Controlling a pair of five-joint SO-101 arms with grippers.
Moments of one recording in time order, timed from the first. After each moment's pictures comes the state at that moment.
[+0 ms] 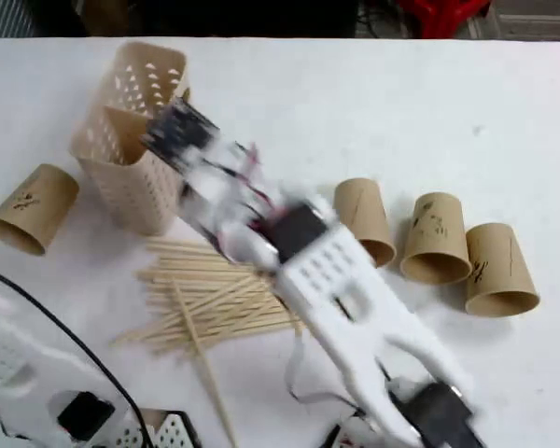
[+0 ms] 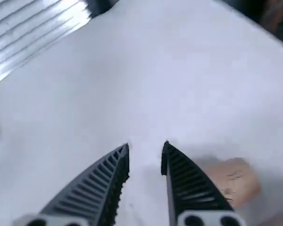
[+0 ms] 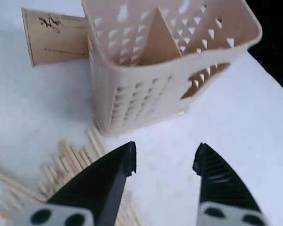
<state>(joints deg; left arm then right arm) -56.9 23.9 -68.8 101.9 -0.6 -44.3 -14.2 6.2 53.8 18.2</state>
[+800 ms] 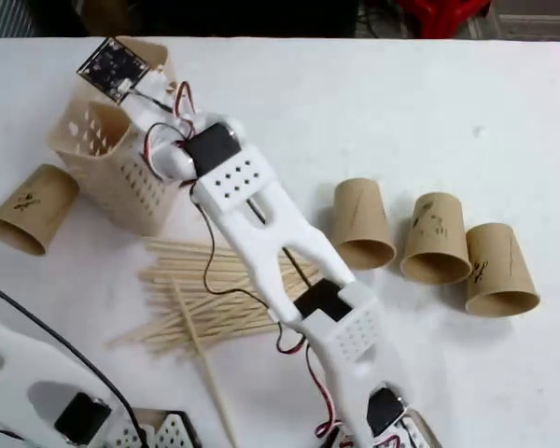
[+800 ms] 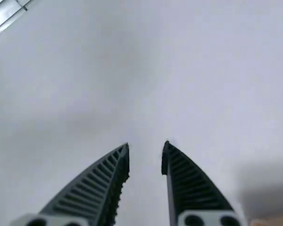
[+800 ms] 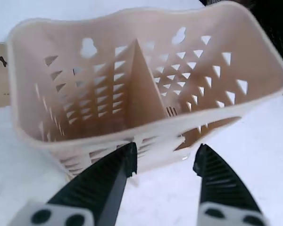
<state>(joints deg) -64.7 50.4 -68.7 84.7 -8.0 -43.3 32.7 -50.1 66.4 18.5</state>
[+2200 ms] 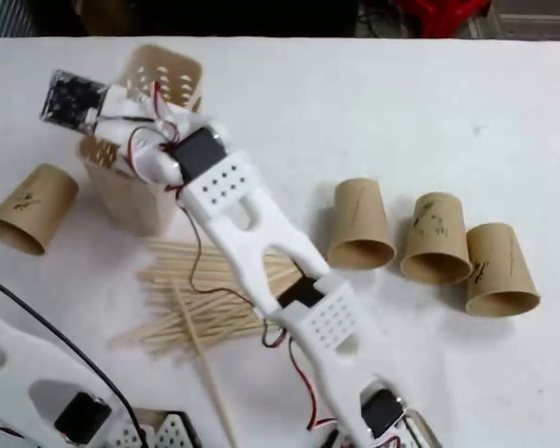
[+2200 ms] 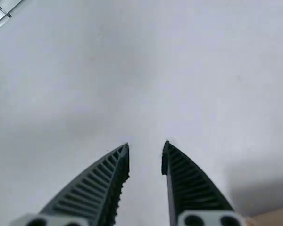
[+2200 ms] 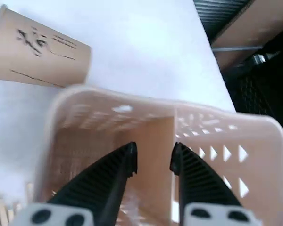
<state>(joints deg) -63.0 50.4 -68.7 84.7 -8.2 -44.6 44.4 -67.1 69.6 38.0</state>
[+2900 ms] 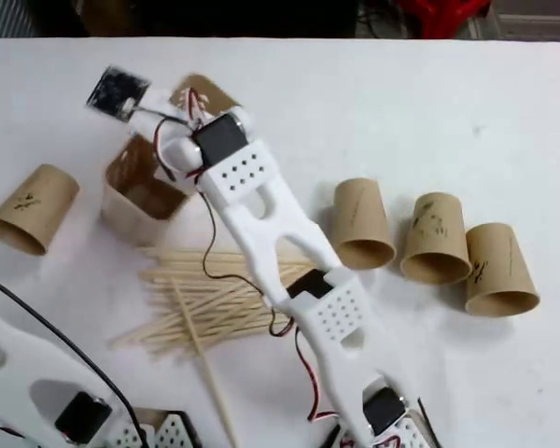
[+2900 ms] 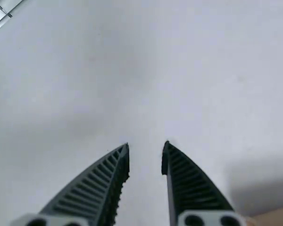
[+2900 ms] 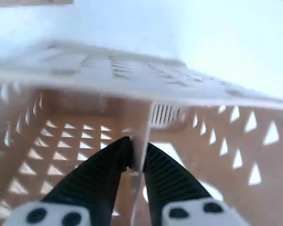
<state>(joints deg) -63.0 50.4 -68.7 84.7 -8.2 -41.0 44.4 -69.4 90.6 26.0</state>
